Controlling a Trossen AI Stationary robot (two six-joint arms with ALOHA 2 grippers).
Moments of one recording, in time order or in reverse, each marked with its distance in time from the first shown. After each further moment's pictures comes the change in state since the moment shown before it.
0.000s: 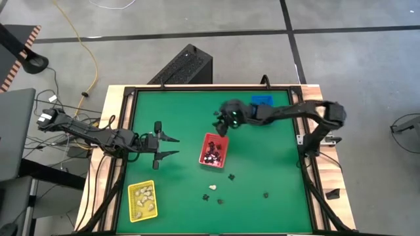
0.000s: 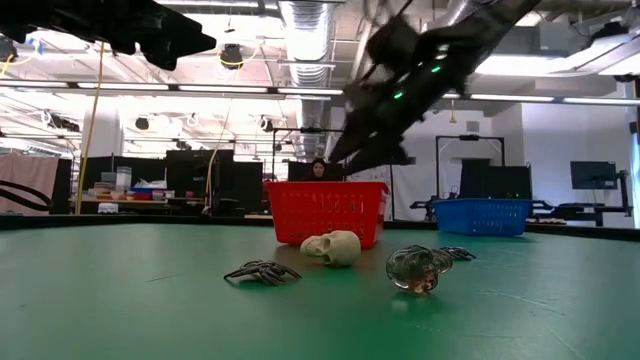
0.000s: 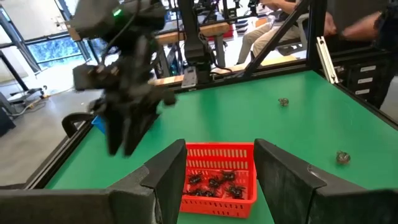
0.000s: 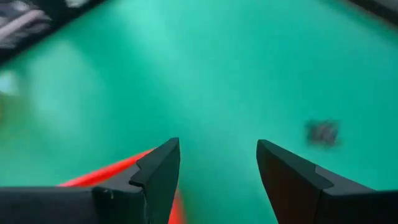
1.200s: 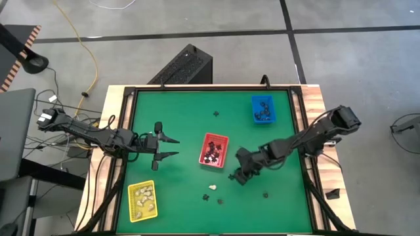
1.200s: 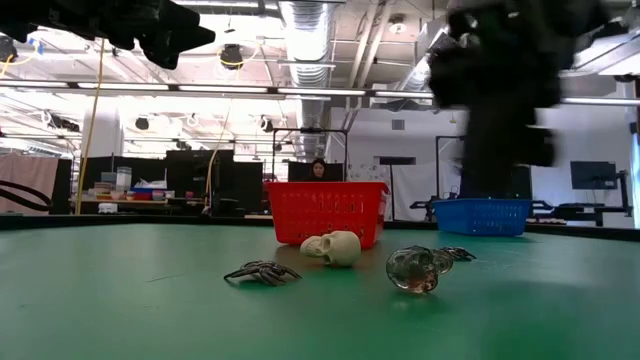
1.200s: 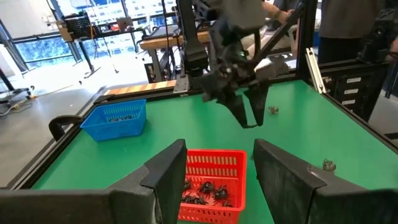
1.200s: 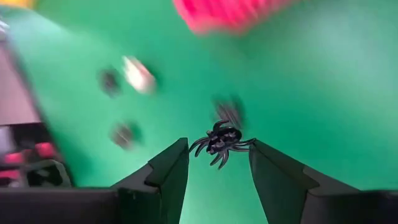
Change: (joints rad) left arm -0.002 0.000 0.000 0.024 0.032 -0.036; right arm 0.580 -0.147 -0.131 -0.335 0.021 0.724
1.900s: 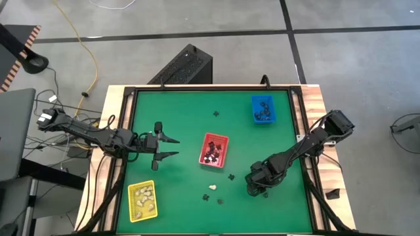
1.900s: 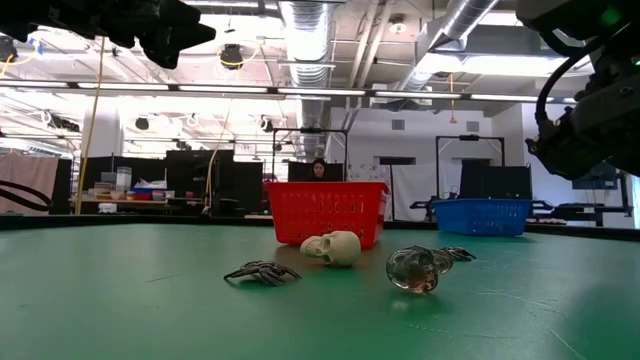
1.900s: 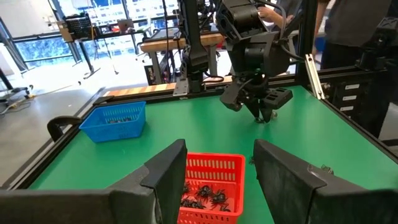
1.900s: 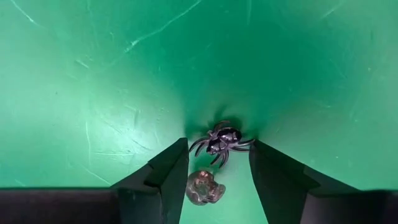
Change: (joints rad) left arm 0.000 0.000 0.000 0.015 0.000 -0.018; right arm 0.168 0.120 -0.001 -0.306 -0.238 0.445
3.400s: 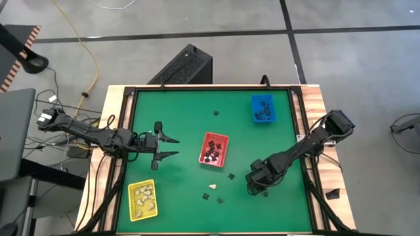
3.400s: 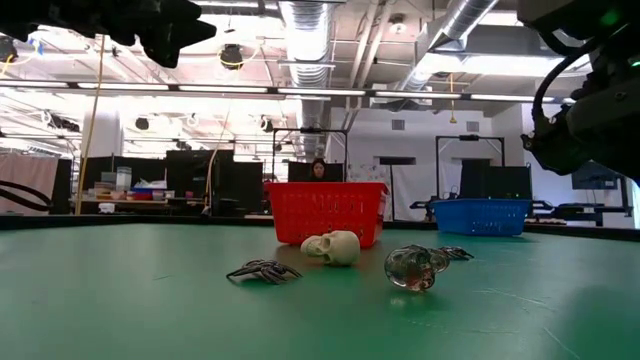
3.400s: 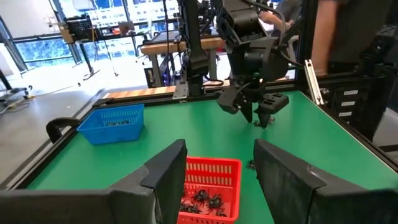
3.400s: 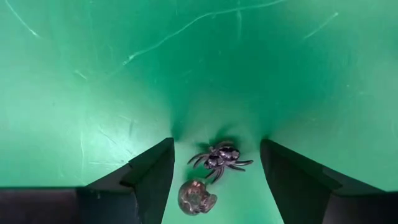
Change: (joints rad) left arm 0.000 0.000 0.000 0.015 0.001 -0.011; right arm 0.007 -0.003 0.003 -0.031 0.051 -0.026
